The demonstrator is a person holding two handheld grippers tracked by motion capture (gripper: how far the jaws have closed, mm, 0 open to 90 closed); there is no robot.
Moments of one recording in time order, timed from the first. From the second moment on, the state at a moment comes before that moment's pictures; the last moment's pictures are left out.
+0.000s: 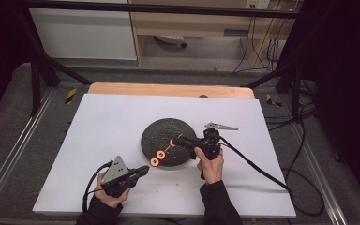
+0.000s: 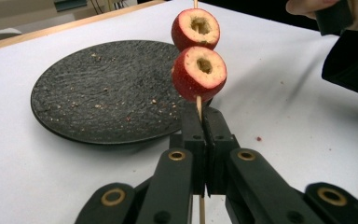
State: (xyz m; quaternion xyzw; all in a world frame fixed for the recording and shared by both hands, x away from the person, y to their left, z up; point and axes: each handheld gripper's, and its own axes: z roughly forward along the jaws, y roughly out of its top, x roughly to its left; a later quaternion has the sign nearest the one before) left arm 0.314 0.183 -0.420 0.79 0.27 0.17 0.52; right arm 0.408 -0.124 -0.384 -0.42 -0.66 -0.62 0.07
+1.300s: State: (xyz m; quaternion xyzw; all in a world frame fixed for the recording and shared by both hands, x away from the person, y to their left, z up) left arm 0.322 0.194 -0.423 0.78 0.32 0.16 0.52; right arm 0.461 -0.116 -0.450 -0.50 -0.72 -0.49 0.01
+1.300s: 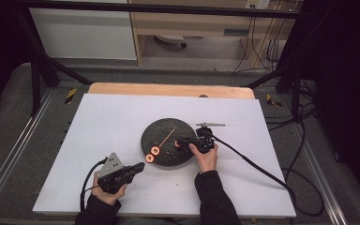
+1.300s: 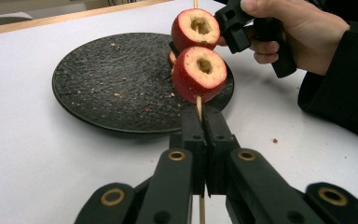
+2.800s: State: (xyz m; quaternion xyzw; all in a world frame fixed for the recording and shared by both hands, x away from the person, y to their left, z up) left arm 0.319 0.182 -0.424 0.79 0.30 0.16 0.51; right arm 0.401 -0.086 -0.411 -0.38 -0.72 -0.58 0.06
